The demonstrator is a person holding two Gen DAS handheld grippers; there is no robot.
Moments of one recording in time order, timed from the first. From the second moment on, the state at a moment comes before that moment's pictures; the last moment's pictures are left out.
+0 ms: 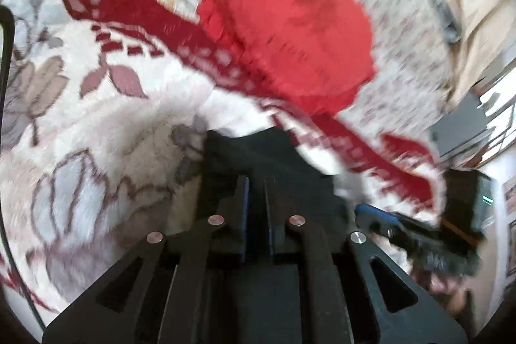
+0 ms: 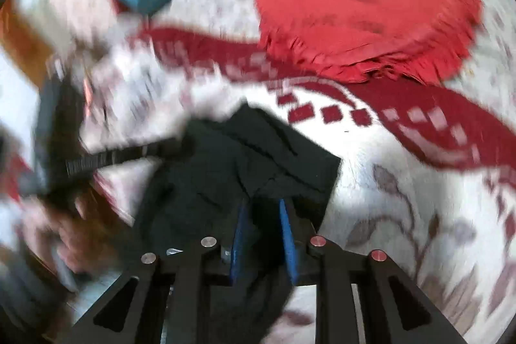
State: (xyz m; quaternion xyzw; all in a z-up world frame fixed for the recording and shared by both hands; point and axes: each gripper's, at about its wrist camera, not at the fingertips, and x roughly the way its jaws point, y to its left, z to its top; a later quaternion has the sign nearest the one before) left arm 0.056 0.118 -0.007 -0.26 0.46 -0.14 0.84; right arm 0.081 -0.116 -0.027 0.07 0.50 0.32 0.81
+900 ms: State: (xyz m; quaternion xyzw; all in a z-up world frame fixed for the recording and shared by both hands) left arm 0.040 0.139 -0.065 -0.41 0.50 -0.11 0.75; right arm 0.108 -0.151 -0.104 0.28 0.56 0.38 0.68
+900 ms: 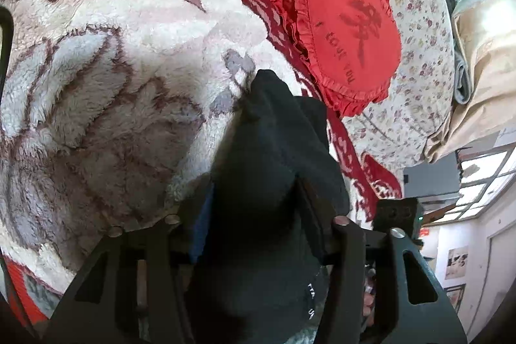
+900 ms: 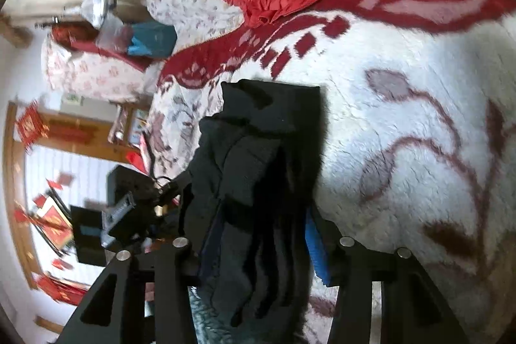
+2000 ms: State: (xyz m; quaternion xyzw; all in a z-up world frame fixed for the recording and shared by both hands) left arm 0.004 0.024 -0.005 -0.05 0.43 0.06 0.90; right arm -0.007 -0.194 -0.031 0.09 0.44 0.19 0.87
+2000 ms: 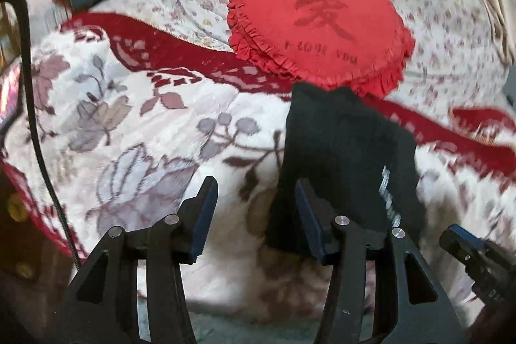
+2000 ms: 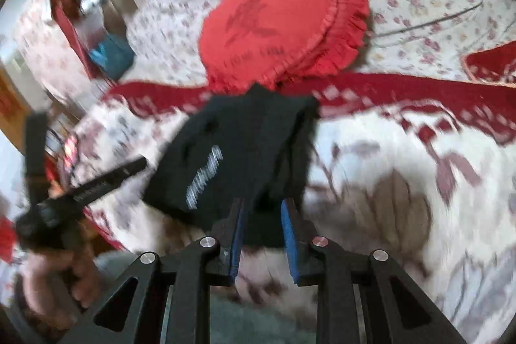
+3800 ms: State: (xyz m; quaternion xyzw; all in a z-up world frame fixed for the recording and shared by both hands) left arm -0.009 0.034 0.004 -0.14 0.39 -0.04 0.91; right arm -0.003 -0.202 -0.049 0.13 0.48 0.17 0.85
